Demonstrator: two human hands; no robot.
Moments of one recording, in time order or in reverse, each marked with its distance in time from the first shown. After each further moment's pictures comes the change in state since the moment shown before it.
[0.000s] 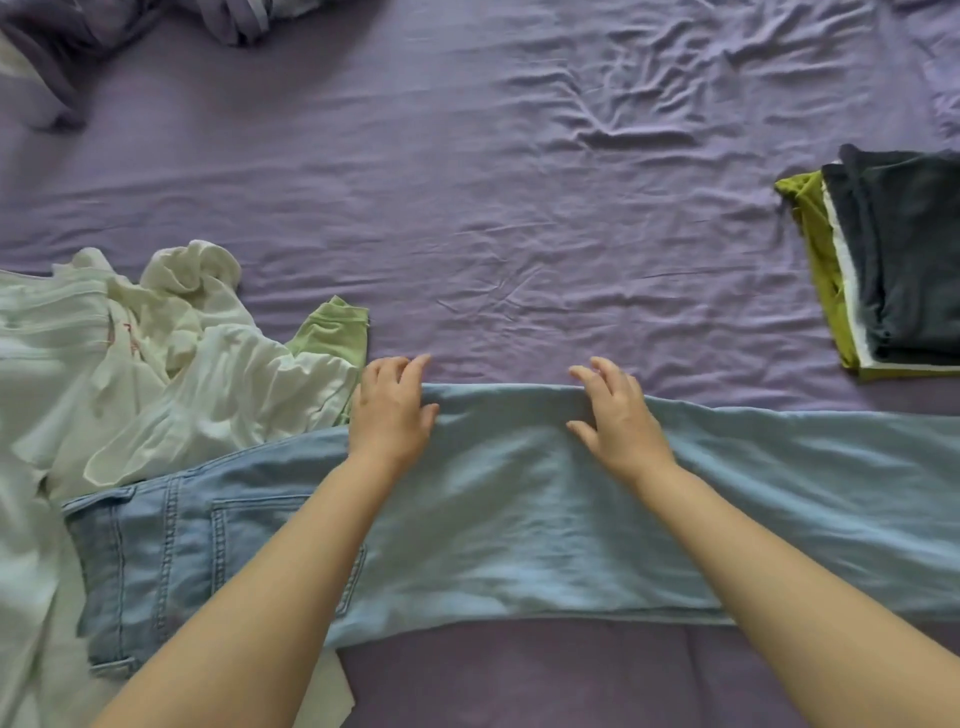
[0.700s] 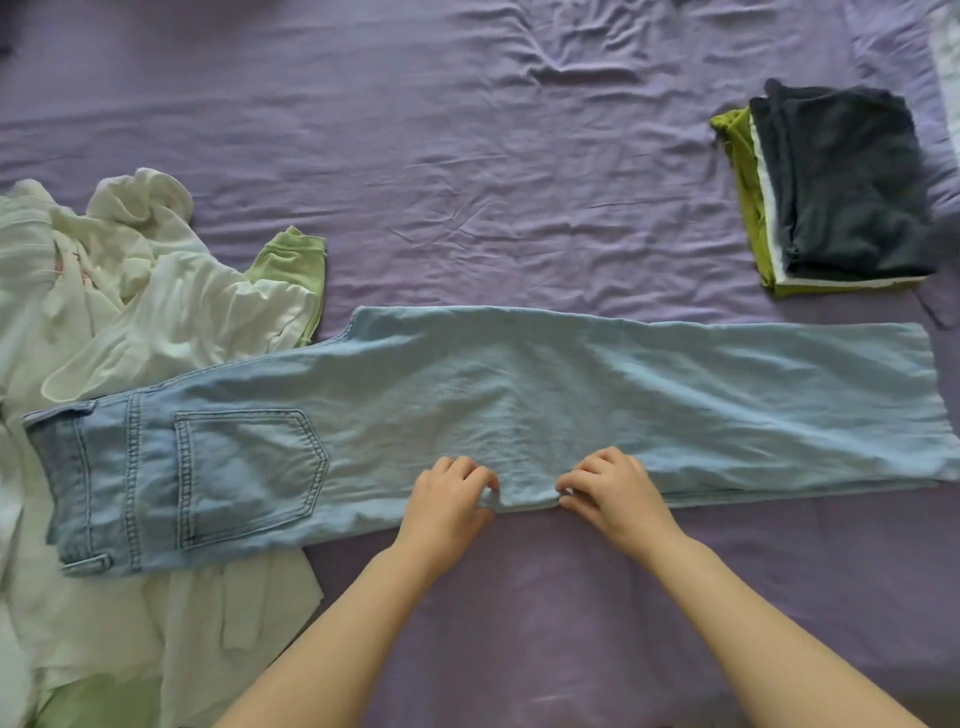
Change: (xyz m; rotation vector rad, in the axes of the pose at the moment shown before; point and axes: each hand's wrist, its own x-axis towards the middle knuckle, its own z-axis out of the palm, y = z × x) left_hand -0.166 0.060 0.092 -0.045 -0.280 0.316; right_hand -0.168 0.046 0.029 -0.078 -0.113 -0.188
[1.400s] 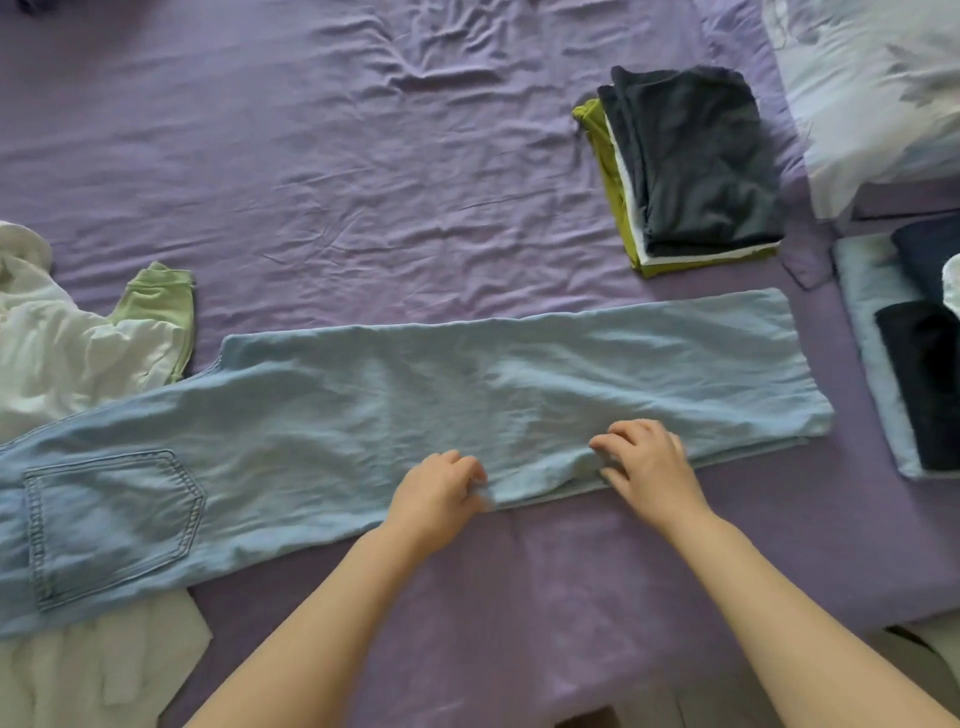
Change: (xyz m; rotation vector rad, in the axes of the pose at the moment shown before) left_hand 0.059 0.110 0.008 -0.051 -0.172 0.033; right_hand -0.067 0.131 -0.053 -0.042 0.079 0.328
